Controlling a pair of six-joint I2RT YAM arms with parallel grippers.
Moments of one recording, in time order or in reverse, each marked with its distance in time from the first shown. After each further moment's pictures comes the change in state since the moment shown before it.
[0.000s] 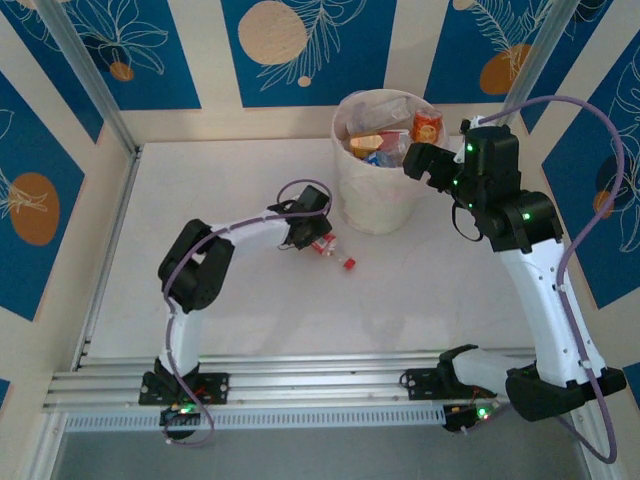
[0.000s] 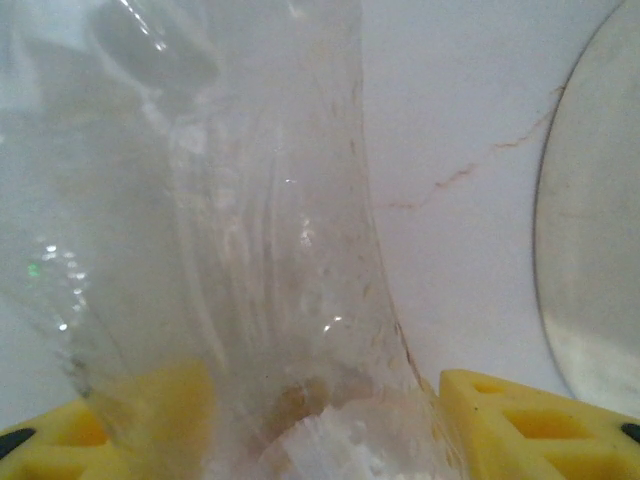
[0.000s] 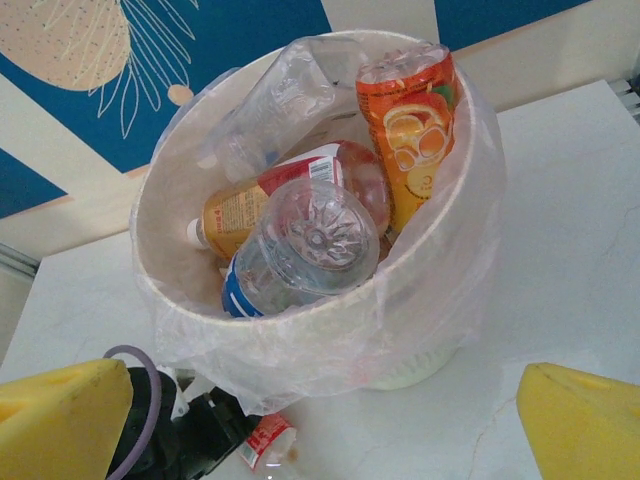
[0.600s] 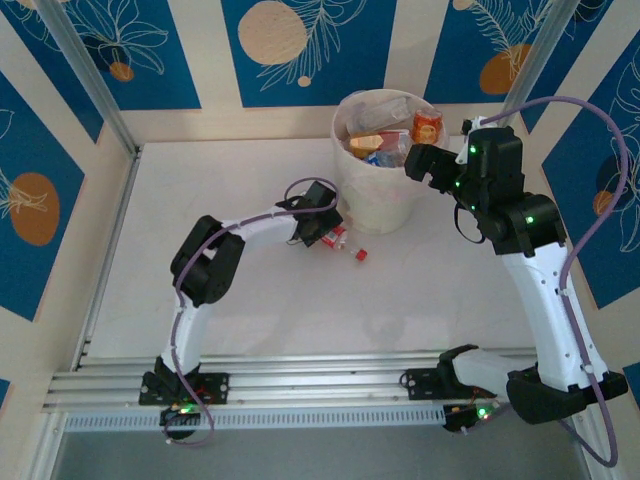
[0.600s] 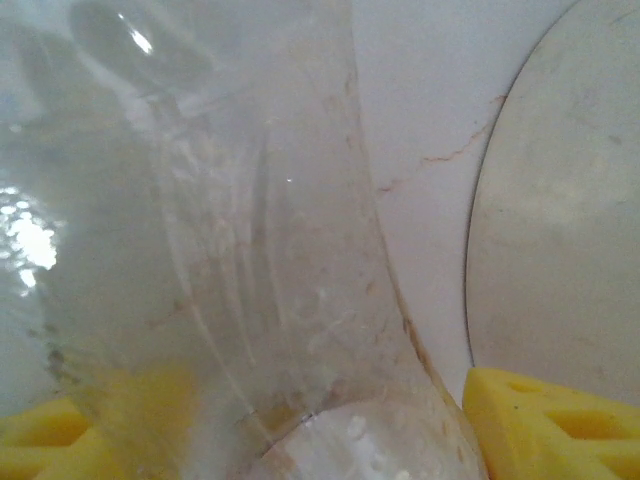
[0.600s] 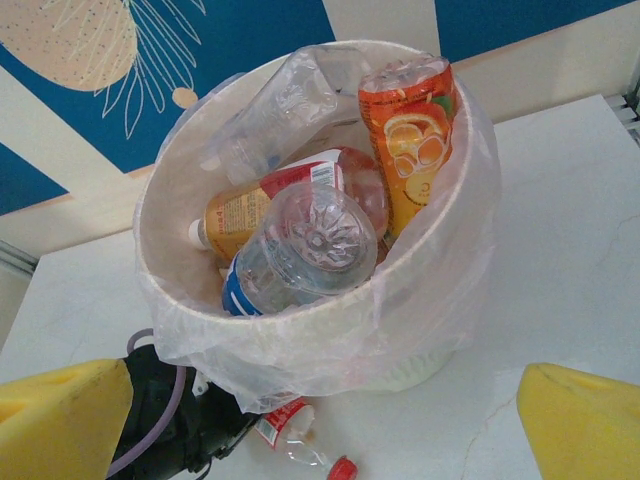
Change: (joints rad) left arm -0.009 0.111 0.109 0.051 0.069 -0.081; right arm -0.002 -0.018 0.000 0.000 0.000 -0.026
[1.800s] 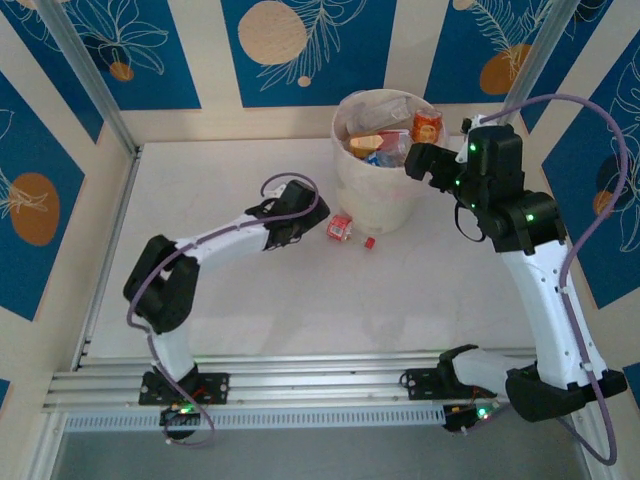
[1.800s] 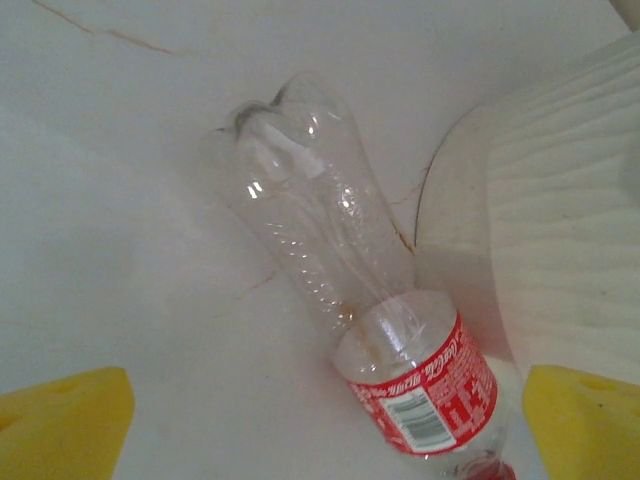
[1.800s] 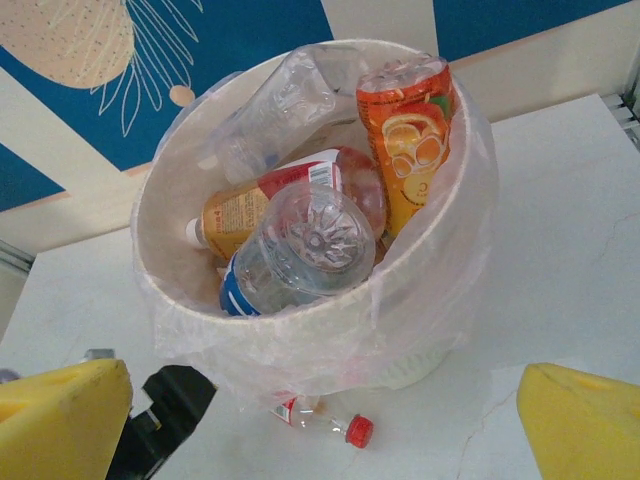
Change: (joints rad) left arm 0.004 -0.305 -0.216 0.021 -0.121 0.051; right arm -0.003 0.005 0.014 -0.014 0.000 -0.006
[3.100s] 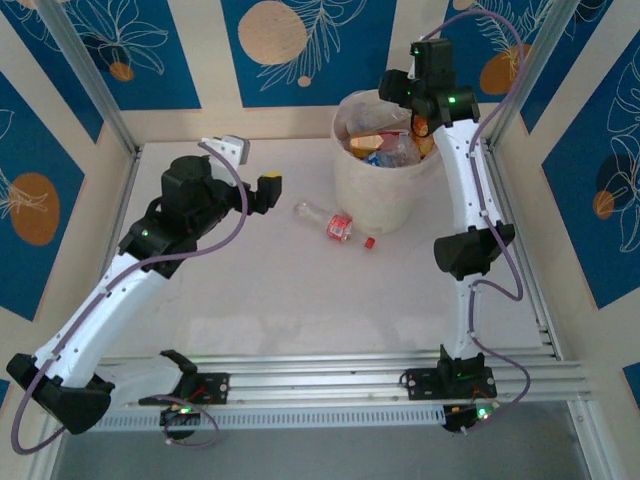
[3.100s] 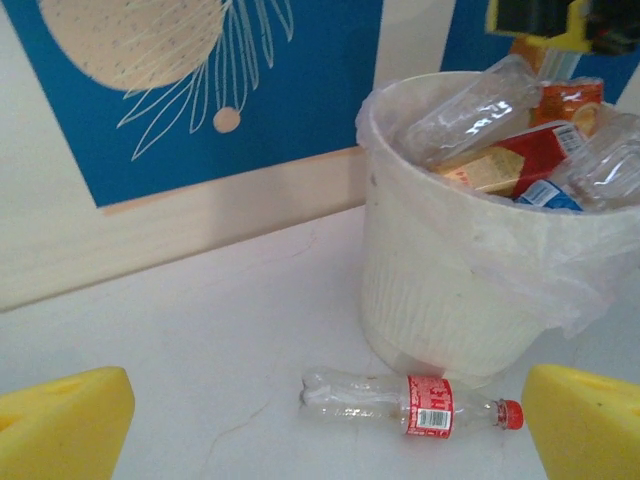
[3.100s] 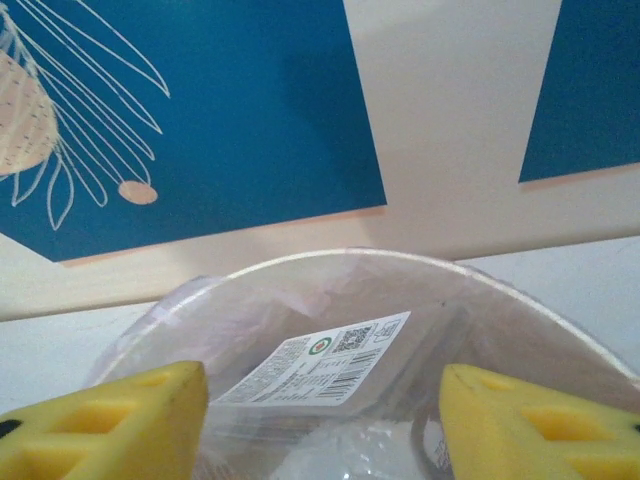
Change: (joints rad) left arm 0.111 -0.707 -0.003 -0.126 0.082 1.058; right arm -0.095 0.998 1.028 -0.047 -0.081 -0.138
